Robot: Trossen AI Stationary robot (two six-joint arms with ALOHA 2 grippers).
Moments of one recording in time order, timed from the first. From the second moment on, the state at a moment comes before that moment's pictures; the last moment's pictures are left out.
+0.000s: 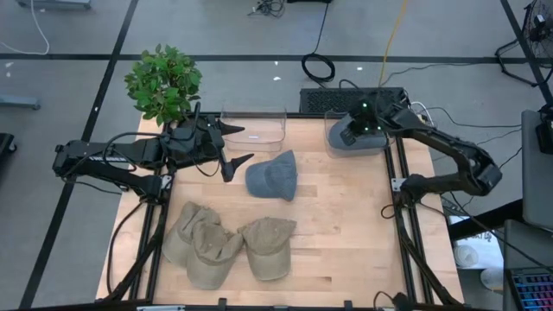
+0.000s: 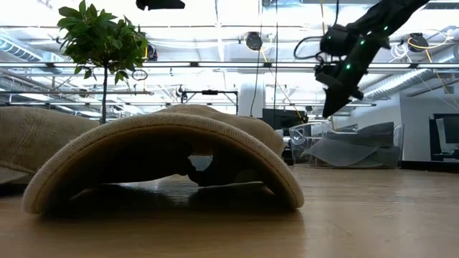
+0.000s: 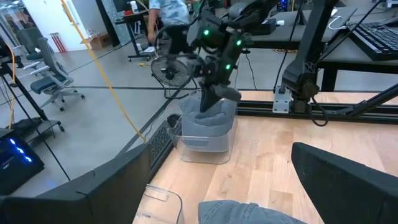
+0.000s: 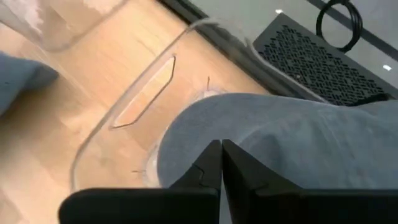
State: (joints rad) left arm 0.01 1.04 1.00 -0.16 -0.36 0.09; right arm -0.85 1.24 0.87 -0.54 -0.02 -0.01
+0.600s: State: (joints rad) left arm 0.01 1.04 1.00 -0.16 -0.36 0.09; right arm -0.90 1.57 0.87 -0.50 0.08 -0.01
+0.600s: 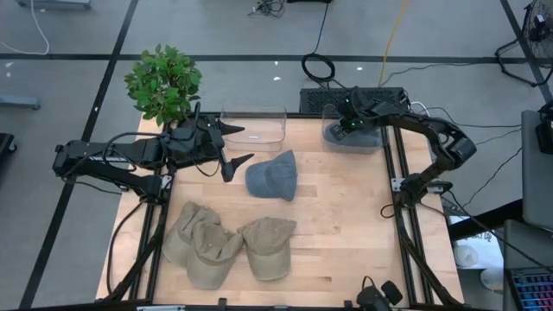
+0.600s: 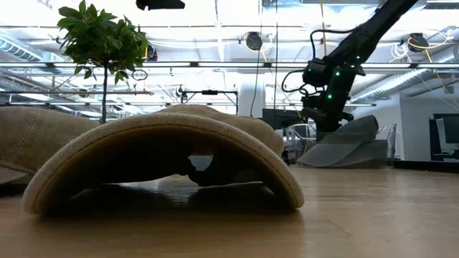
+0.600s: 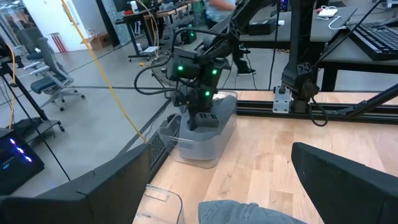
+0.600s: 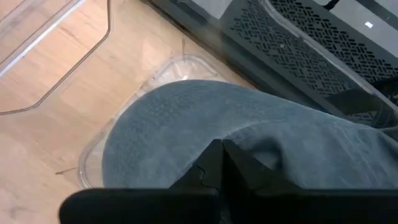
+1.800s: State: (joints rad) left arm 0.01 1.04 1.00 -0.16 -0.36 0.09; right arm -0.84 1.26 0.64 -0.55 0.05 0.04
